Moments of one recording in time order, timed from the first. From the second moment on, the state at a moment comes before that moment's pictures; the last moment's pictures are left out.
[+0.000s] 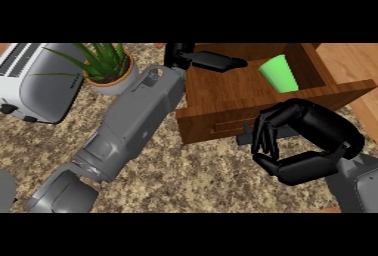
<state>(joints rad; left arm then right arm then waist) -1.26 0.00 -0.24 -0.39 0.56 0.25 -0.46 -0.38 -0.31 0.12 -1.76 -0.27 0.60 0.17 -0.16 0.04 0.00</state>
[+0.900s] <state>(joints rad) -1.17 0.01 -0.20 -0.43 0.64 0.22 -0.56 -0.36 -0.34 0.35 -1.36 0.41 0.41 -0.04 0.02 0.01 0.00</state>
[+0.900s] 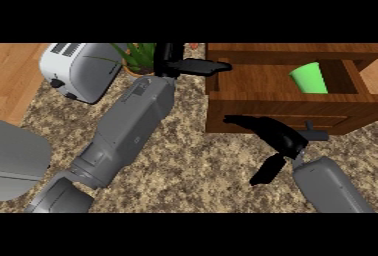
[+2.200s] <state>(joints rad) -0.89 0.16 -0.24 -0.71 0.66 0.03 -0.50 -0.77 -0.34 0.07 -0.57 0.39 0.28 -0.42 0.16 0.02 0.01</state>
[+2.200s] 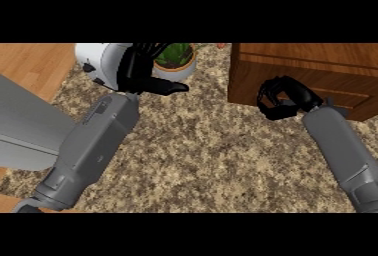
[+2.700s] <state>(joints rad) -0.85 0.19 -0.23 -0.74 0.67 -0.02 -0.49 -0.75 -0.38 0.04 -0.60 0.31 0.42 -0.42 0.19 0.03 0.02</state>
